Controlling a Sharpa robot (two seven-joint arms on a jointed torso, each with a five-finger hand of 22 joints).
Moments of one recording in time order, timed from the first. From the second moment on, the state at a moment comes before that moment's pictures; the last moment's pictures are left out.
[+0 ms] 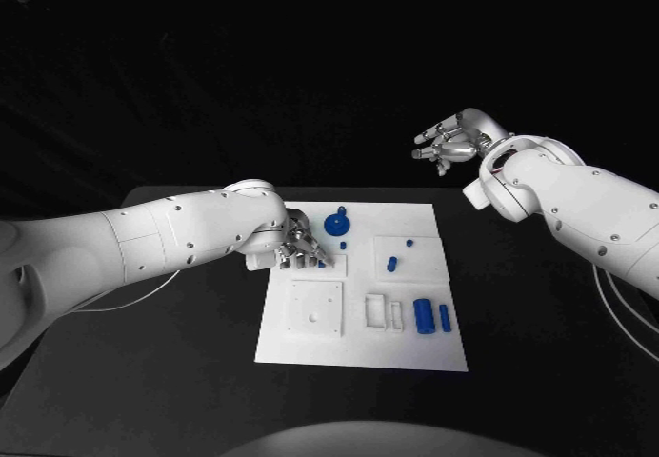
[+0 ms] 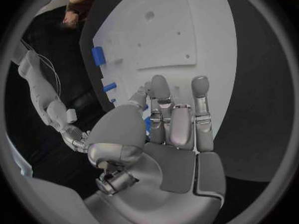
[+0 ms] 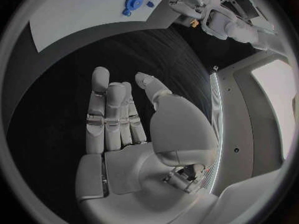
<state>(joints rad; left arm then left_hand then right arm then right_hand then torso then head) 1.34 -0.51 -0.24 1.17 -0.88 0.18 -0.52 1.01 -0.02 0.11 0.04 0.05 1.42 -0.07 0.08 1.31 1.47 -0.09 0.74 0.21 1.46 -0.11 1.38 1.09 0.12 1.29 -0.03 0.55 1.31 1.14 -0.60 0.33 1.08 -1.15 -0.24 -0.06 1.22 -0.11 0.25 -0.18 0.51 1.04 0.11 0.07 0.07 1.09 0.00 0.85 0.62 1.35 -0.06 0.87 0.86 0.11 1.46 -0.08 0.13 1.22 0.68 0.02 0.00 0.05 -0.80</state>
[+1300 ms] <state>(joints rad) 1.40 -0.52 -0.12 1.05 -0.85 0.15 -0.50 1.07 -0.01 0.11 0.03 0.05 1.24 -0.01 0.07 0.82 1.47 -0.07 0.58 0.30 1.42 -0.12 1.25 0.89 0.05 1.28 -0.13 0.48 1.31 1.13 -0.61 0.33 1.06 -1.18 -0.24 -0.06 1.22 -0.11 0.25 -0.18 0.51 1.04 0.12 0.07 0.07 1.09 0.00 0.85 0.61 1.35 -0.06 0.87 0.86 0.11 1.46 -0.08 0.13 1.23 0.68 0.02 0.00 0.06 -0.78</state>
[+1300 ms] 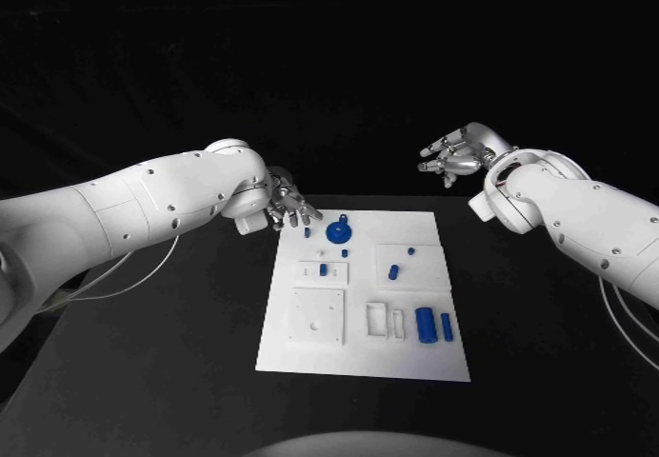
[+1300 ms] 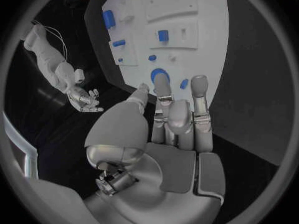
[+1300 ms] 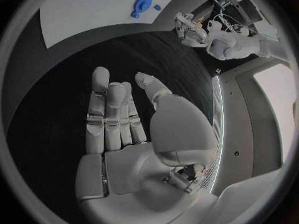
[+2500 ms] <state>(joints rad) 1.38 -0.38 -0.13 0.72 -0.86 0.26 -0.46 1.03 -0.05 0.11 0.10 0.05 1.09 0.06 0.07 0.28 1.47 -0.04 0.54 0.28 1.39 -0.10 1.25 0.84 0.05 1.29 -0.12 0.43 1.31 1.13 -0.63 0.33 1.10 -1.18 -0.25 -0.06 1.22 -0.11 0.25 -0.18 0.51 1.04 0.11 0.07 0.07 1.09 0.00 0.85 0.61 1.35 -0.06 0.87 0.85 0.11 1.46 -0.08 0.12 1.23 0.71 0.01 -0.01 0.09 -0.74</state>
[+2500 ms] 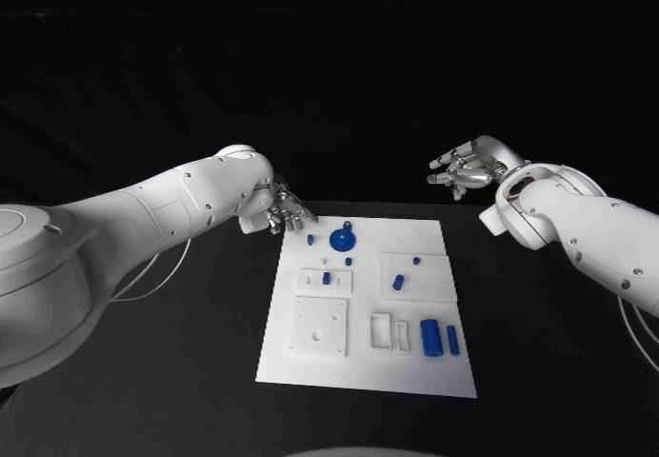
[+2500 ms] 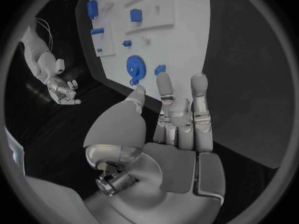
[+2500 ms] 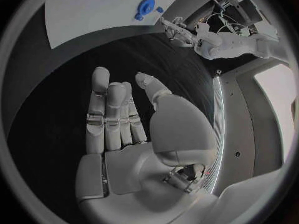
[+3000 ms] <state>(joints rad) 1.38 -0.38 -0.13 0.71 -0.87 0.33 -0.46 1.03 -0.02 -0.03 0.14 0.05 1.09 0.06 0.07 0.27 1.47 -0.04 0.53 0.29 1.39 -0.10 1.25 0.84 0.05 1.29 -0.12 0.43 1.31 1.14 -0.63 0.33 1.10 -1.18 -0.25 -0.06 1.22 -0.11 0.25 -0.18 0.51 1.04 0.11 0.07 0.07 1.09 0.00 0.84 0.60 1.35 -0.06 0.86 0.85 0.11 1.46 -0.08 0.12 1.22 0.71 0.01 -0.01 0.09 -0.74</state>
